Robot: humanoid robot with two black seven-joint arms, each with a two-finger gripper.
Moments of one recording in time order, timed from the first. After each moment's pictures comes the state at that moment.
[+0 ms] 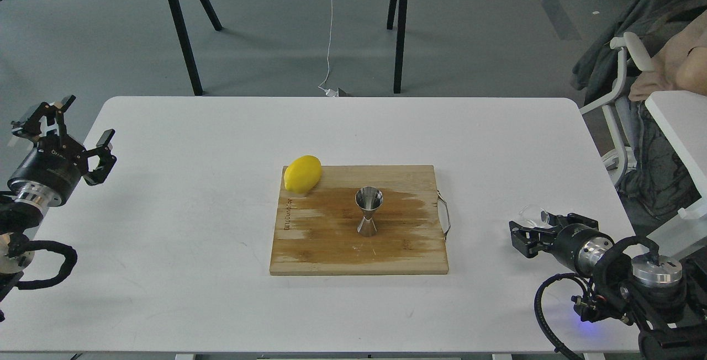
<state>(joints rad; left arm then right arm) -0.48 0.62 -0.65 -0.63 -0.02 -0.49 -0.49 0.09 -0.30 1.33 1.16 0.40 -0.35 -0.27</state>
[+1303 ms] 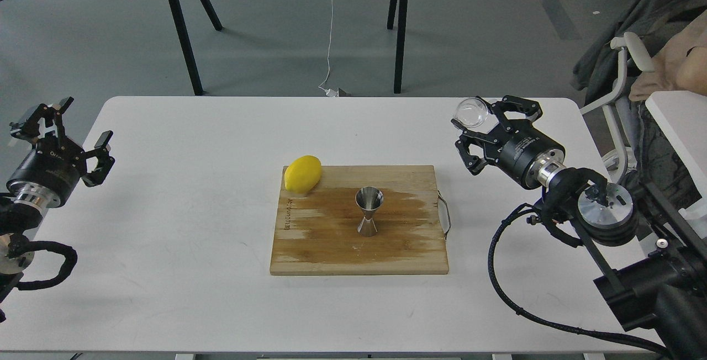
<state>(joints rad) -0.49 0.61 -0.65 -0.62 -0.02 -0.49 -0.49 0.35 -0.18 1.16 1.43 -0.13 -0.17 -0.27</state>
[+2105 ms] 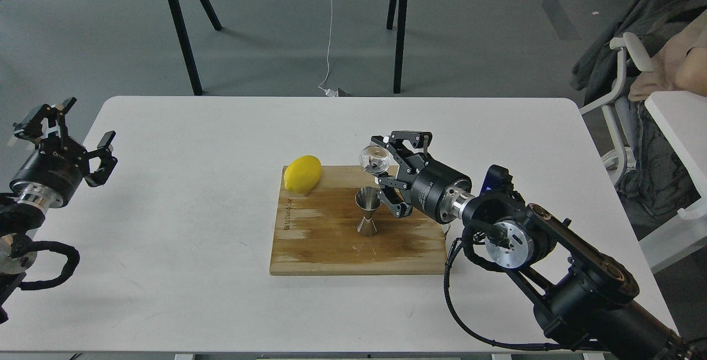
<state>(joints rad) -0.49 0.61 -0.65 -0.62 -0.02 -0.49 -0.49 0.39 -0.14 0.86 1.46 -0.53 -0.12 -0.27</state>
